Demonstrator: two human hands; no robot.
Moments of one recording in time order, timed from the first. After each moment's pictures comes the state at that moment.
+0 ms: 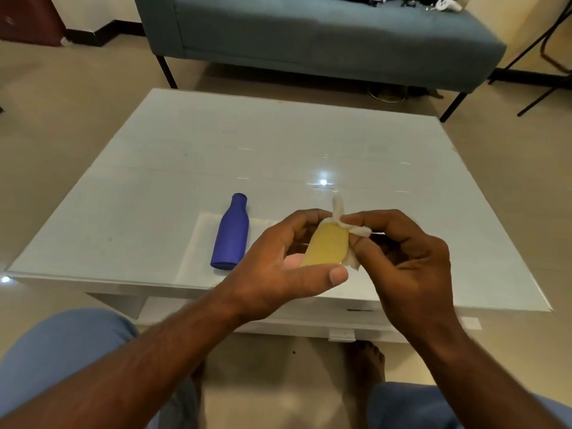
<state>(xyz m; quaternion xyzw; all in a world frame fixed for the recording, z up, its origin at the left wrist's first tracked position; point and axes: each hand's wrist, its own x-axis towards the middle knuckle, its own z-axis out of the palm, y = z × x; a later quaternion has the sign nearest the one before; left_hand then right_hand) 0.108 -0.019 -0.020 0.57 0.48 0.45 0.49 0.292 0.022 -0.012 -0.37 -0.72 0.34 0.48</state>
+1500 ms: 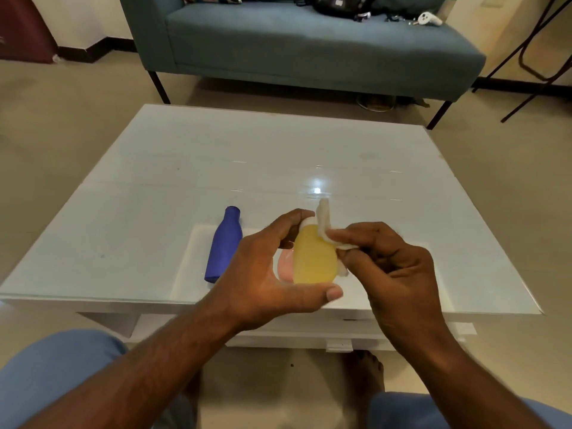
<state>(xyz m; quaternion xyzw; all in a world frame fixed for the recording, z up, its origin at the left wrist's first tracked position) 0.100 -0.015 -0.018 0.64 0.51 0.44 0.36 0.289 0.017 -0.009 -0.37 -0.66 0.43 0.49</state>
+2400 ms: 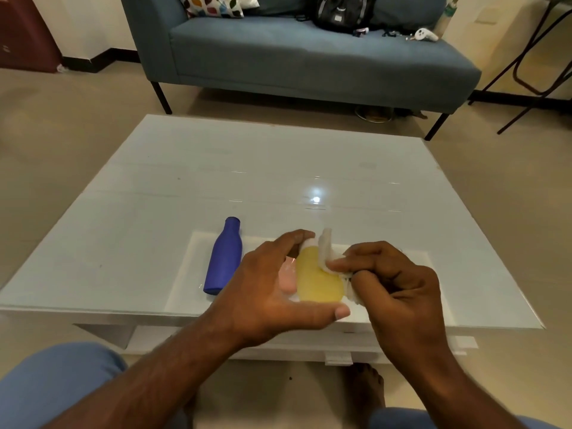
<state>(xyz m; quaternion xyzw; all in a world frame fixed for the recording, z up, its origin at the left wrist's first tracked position) 0.100 -0.015 -0.022 0.65 0.56 0.39 0.34 0.290 0.015 -0.008 -0.41 -0.67 0.37 0.50</state>
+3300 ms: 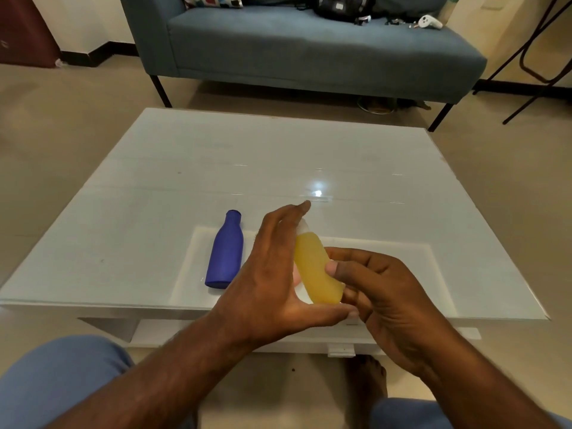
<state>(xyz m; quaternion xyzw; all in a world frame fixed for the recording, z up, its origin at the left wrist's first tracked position) 0.108 -0.013 -0.036 0.69 0.57 0.39 0.23 0.288 0.019 -0.011 -0.48 -0.49 0.65 0.32</state>
